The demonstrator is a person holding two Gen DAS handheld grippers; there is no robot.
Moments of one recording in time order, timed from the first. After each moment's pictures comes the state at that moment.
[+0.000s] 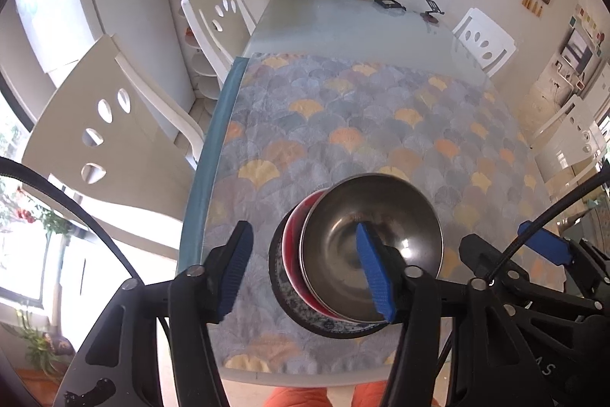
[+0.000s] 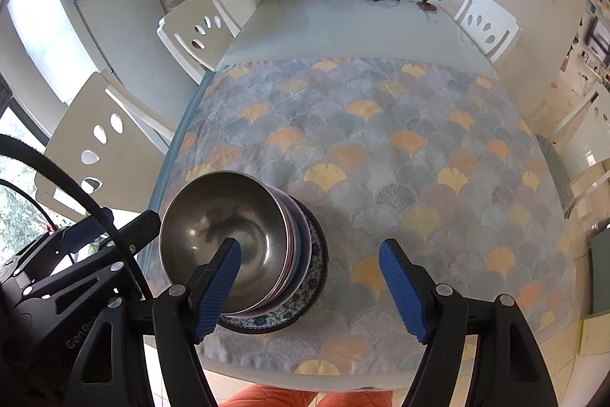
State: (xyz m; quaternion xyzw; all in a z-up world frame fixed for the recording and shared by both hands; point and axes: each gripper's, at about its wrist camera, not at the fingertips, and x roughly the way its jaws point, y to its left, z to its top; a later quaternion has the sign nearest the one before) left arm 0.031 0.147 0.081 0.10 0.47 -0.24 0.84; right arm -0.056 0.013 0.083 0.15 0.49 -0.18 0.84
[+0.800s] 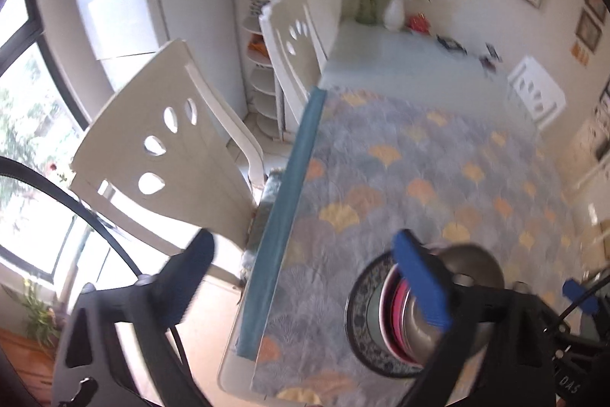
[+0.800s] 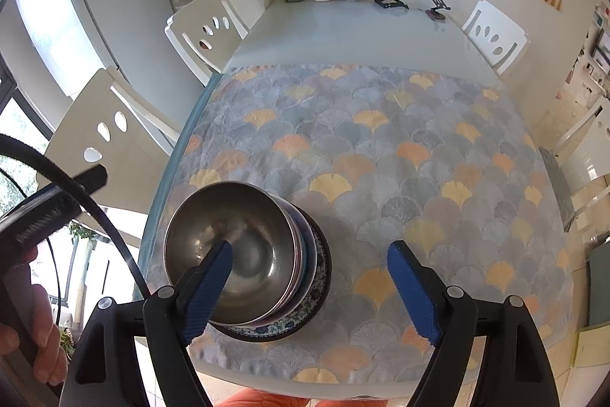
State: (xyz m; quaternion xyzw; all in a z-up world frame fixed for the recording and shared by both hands) left arm 0.085 0.203 0.099 0.05 0.44 -0.15 0.88; right arm -0.044 0.015 0.083 0.14 0.49 -0.17 0.84
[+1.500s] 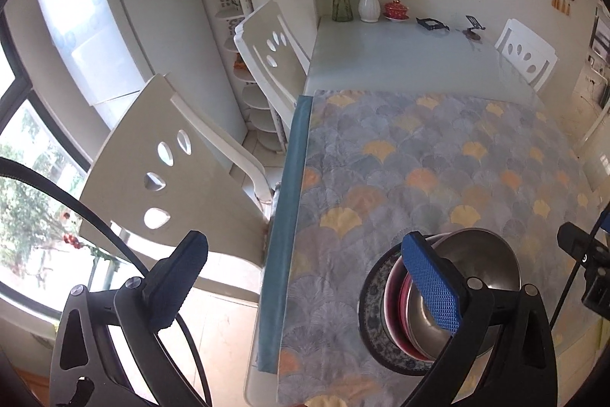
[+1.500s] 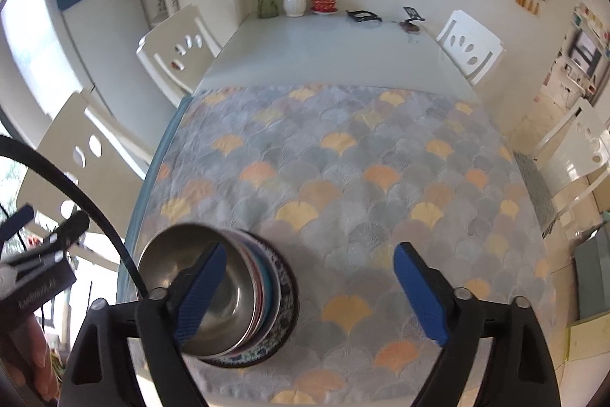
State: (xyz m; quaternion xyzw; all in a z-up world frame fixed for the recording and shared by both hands) left arm 0.077 0.171 0.100 0.15 0.42 -0.17 0.88; right arm -0.037 -0.015 0.097 0.13 0.47 -0.23 0.85
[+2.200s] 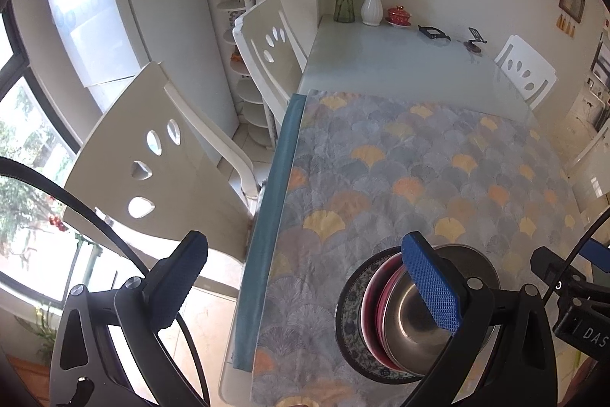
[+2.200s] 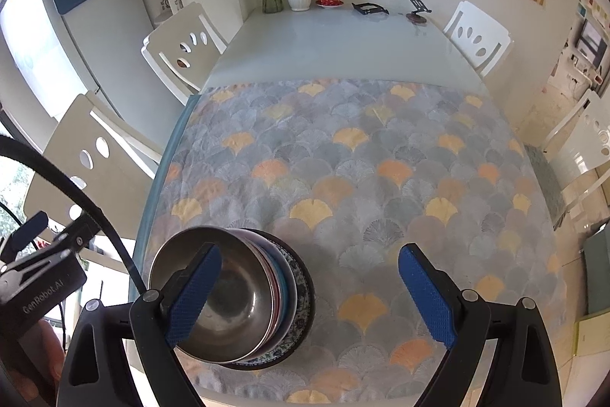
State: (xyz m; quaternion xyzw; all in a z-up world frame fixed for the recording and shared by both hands) left arm 0.080 0.164 0.099 0.11 0.43 -0.17 0.88; right arm -0.027 -0.011 0.093 0.15 0.47 -0.20 0.84
